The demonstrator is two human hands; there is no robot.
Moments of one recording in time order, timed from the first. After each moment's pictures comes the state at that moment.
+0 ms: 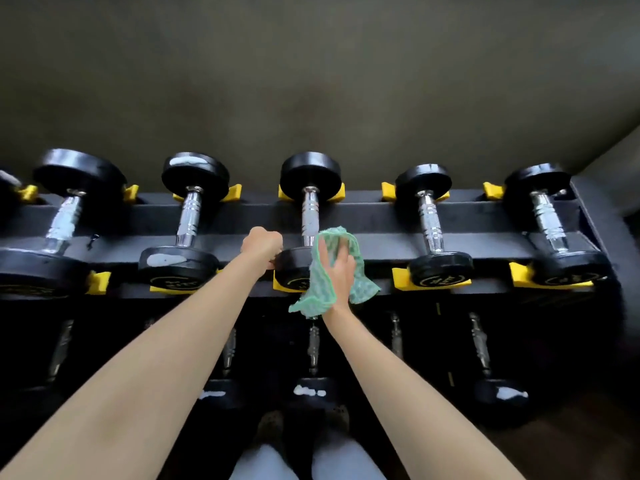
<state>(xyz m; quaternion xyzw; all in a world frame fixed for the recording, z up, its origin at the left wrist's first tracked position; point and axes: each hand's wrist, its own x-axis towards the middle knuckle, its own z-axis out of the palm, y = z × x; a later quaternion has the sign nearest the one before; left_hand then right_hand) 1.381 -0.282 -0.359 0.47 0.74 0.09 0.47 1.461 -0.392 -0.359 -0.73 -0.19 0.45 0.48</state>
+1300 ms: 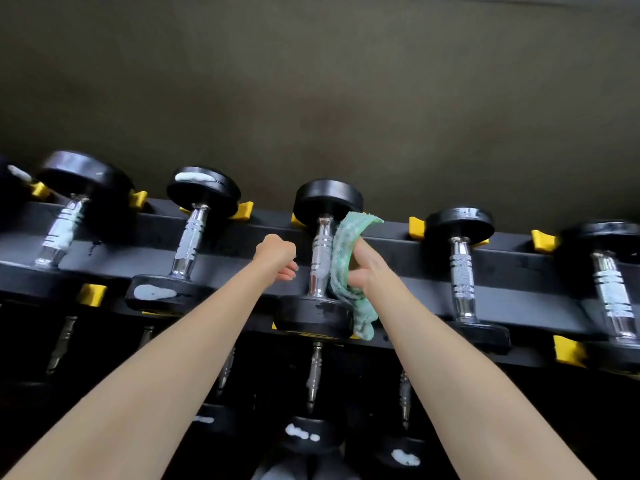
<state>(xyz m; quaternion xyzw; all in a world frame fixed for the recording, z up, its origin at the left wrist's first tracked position) 1.412 -0.237 -0.349 0.45 0.73 0.05 0.50 1.553 -0.273 -0.373 -0.47 0.12 0.75 0.46</state>
